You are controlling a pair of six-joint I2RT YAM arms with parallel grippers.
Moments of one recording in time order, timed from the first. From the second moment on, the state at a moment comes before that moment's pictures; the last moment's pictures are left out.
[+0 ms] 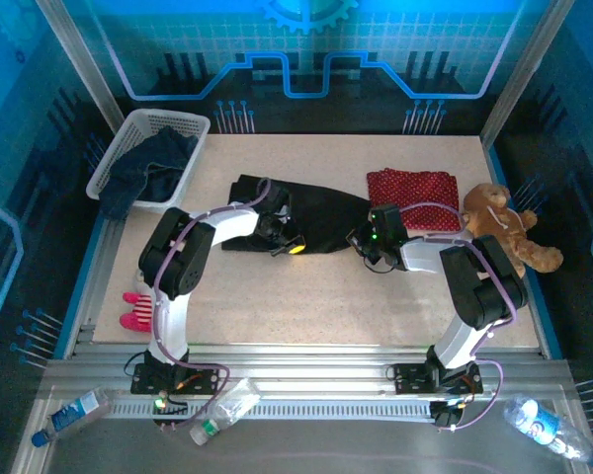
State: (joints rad) left arm -0.45 2.04 1.30 -0.43 0.46 -0.90; right arm 0.33 1.70 0.74 0.13 -0.21 1.16
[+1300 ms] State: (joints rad) left arm -0.04 2.00 1.29 -0.52 0.35 -0.72; right arm 0.76 2.16 1.91 -0.67 0.09 -0.13
